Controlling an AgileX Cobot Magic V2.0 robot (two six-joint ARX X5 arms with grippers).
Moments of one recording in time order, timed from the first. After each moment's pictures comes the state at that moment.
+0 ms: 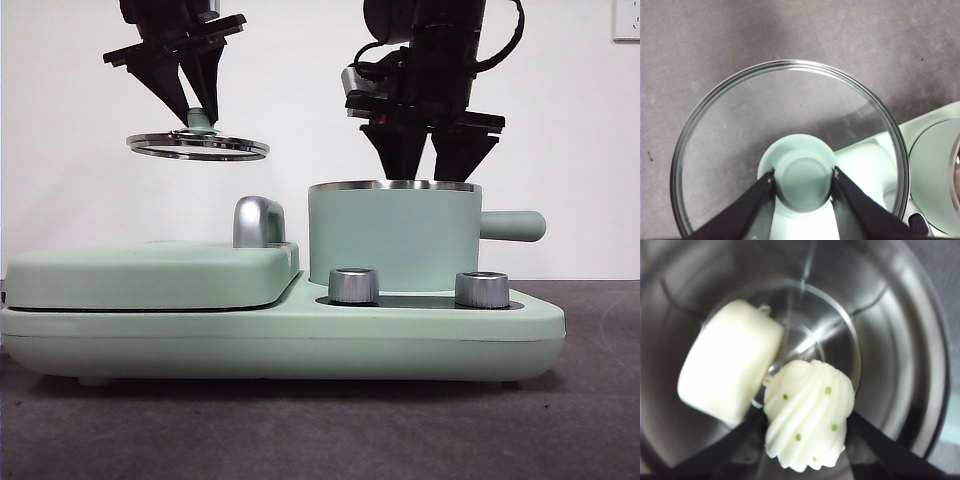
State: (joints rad) left arm -0.29 2.19 2.58 -1.36 0.10 0.06; right arm 0.50 1.94 1.81 -1.13 0.00 0.03
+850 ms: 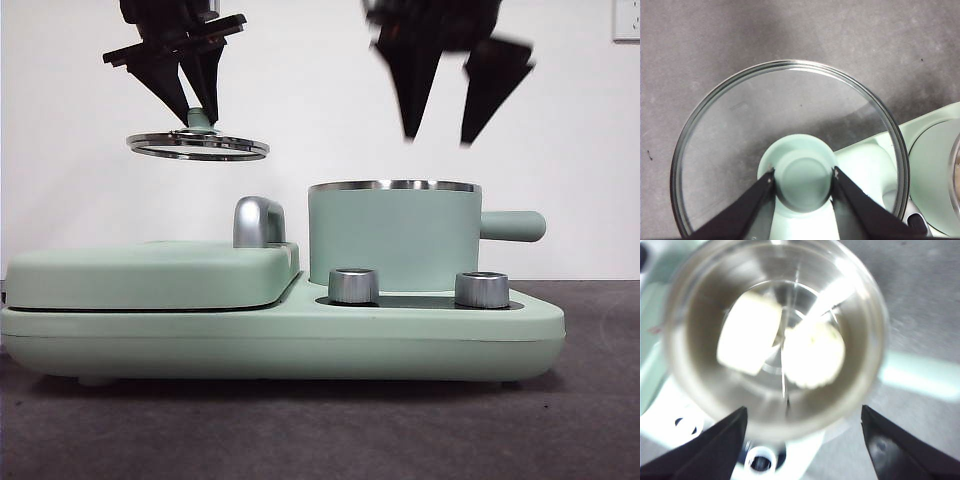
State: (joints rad) left arm -0.29 2.19 2.58 -1.36 0.10 0.05; right arm 0.50 1.80 1.91 -1.31 0.00 0.03
